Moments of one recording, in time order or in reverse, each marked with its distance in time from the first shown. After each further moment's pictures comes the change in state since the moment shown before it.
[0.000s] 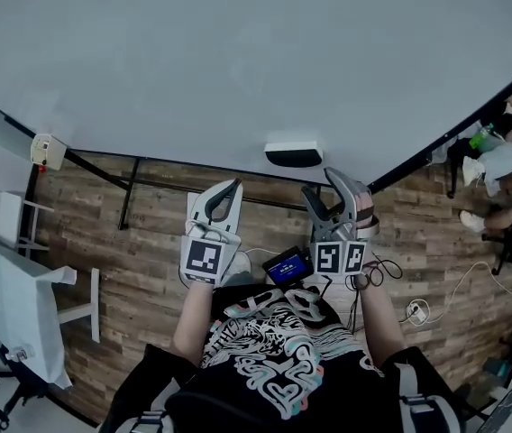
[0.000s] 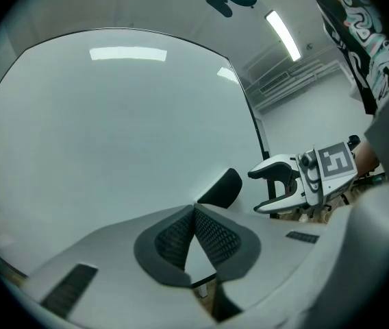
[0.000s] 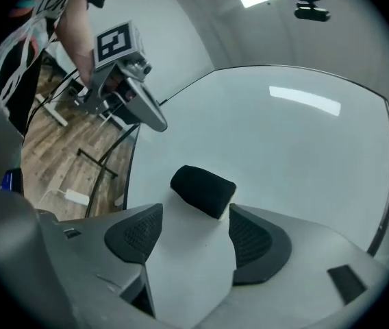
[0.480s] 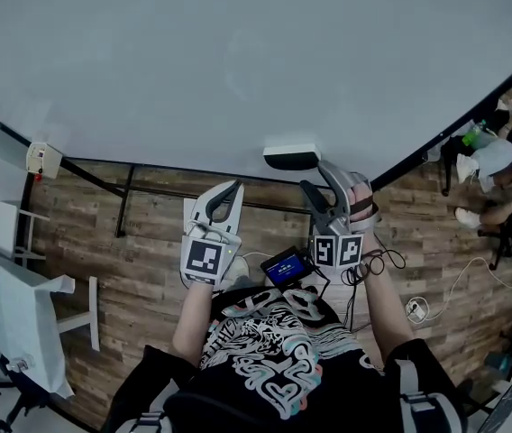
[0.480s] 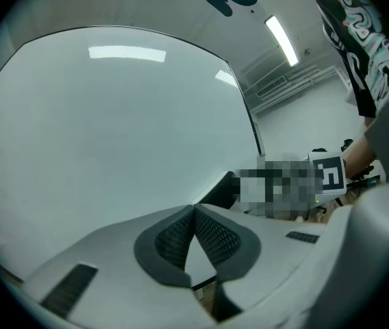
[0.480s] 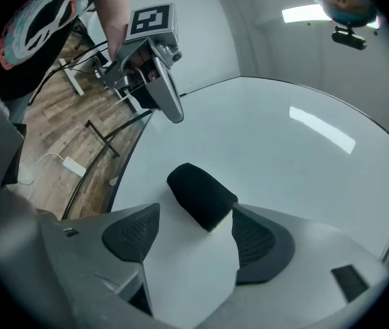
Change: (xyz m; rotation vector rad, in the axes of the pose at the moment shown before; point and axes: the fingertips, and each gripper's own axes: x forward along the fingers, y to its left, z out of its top) left arm 0.007 0.002 0.004 -0.007 -0.019 -0.041; right arm 0.018 -0.004 -0.001 -0.266 -0.002 -0.013
